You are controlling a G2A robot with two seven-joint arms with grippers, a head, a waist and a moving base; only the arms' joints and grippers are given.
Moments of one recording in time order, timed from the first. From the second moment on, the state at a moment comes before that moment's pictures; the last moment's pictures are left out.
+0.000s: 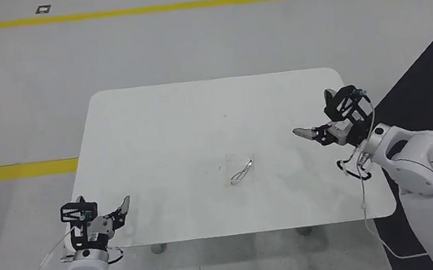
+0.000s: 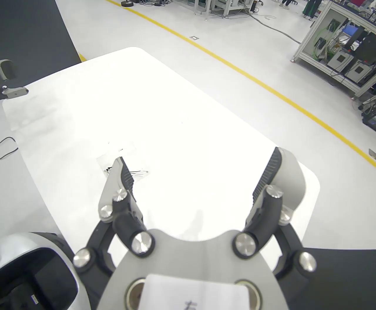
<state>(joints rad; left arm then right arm) 1.73 -1.15 -1.60 -1.80 1.33 0.00 0.00 -1.29 -1.10 1.65 -1.88 -1.02 -0.60 0.58</state>
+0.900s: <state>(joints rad) 1.73 -1.15 -1.60 -1.80 1.33 0.00 0.00 -0.29 -1.11 0.66 -1.19 -0.86 -1.01 0.81</state>
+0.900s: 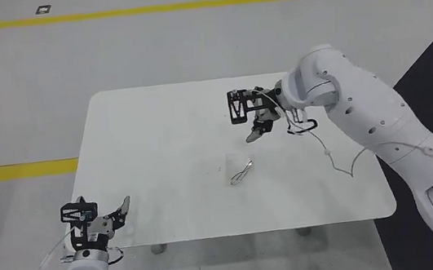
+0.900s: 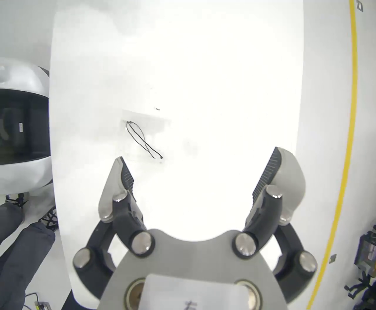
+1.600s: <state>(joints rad) 1.73 -1.15 -1.60 -1.80 1.33 0.00 0.00 -0.18 -1.14 0.27 -1.30 -0.91 -1.01 0.81</state>
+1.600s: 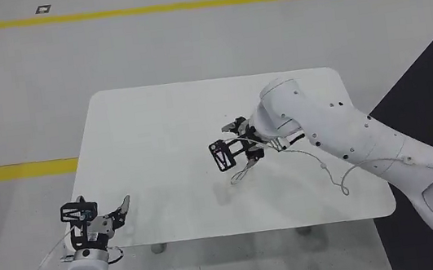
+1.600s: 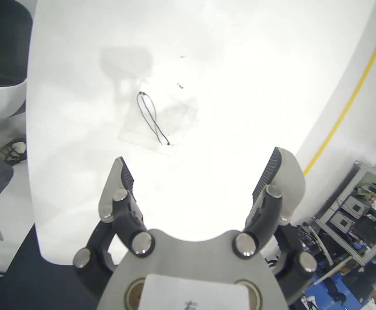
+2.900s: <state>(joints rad) 1.73 -1.15 -1.60 -1.80 1.33 0.00 0.00 -0.19 -1.25 0.17 -1.01 -0.75 -1.01 0.81</state>
